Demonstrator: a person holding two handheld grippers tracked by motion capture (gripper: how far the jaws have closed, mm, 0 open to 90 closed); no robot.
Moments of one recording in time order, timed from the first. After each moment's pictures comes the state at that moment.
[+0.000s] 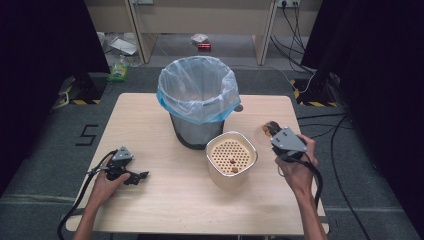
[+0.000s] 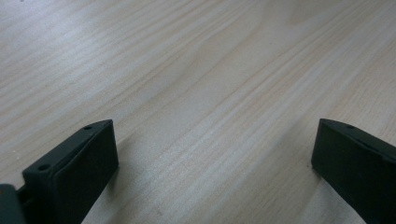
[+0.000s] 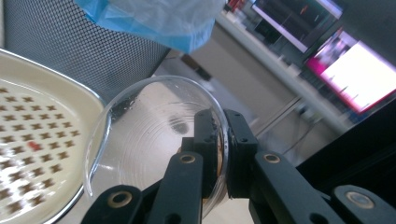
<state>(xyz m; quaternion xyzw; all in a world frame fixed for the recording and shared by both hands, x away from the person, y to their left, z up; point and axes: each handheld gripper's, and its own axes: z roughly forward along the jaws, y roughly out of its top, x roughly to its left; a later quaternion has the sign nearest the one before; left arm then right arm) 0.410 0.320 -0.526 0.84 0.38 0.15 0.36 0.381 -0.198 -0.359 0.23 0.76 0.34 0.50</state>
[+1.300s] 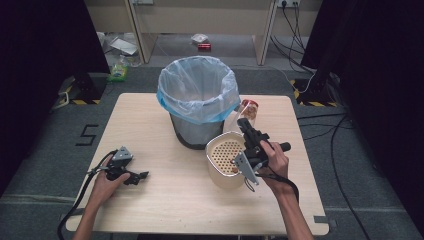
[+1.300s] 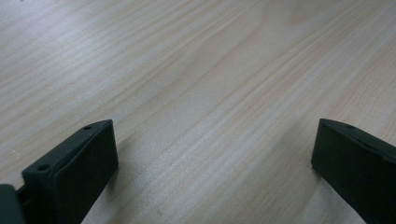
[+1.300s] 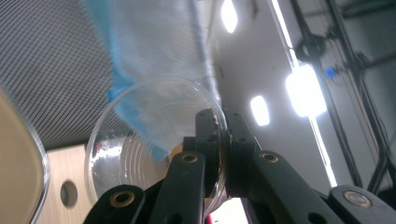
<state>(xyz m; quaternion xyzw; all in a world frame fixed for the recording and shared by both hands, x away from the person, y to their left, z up) 0.410 0.320 -0.526 0.84 0.38 0.15 0.36 0.374 -0.131 -0.385 -0.08 0.66 0.23 0.71</state>
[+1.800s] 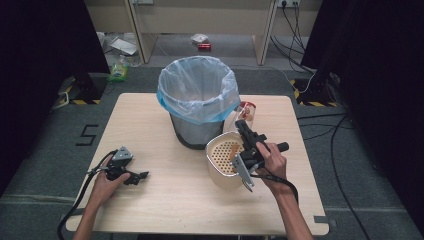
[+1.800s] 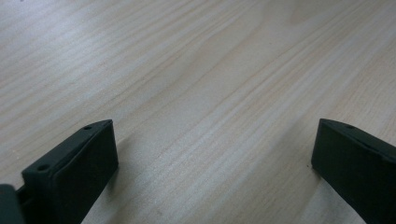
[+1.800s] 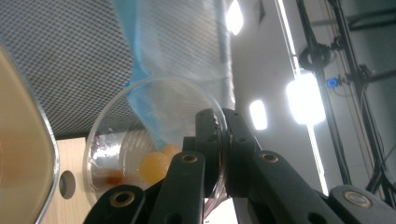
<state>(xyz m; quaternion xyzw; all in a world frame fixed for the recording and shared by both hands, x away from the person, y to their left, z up) 0.410 0.320 -0.526 0.83 0.38 0.15 0.36 0.376 -0.127 -0.396 -0.09 0.66 0.21 0.72</state>
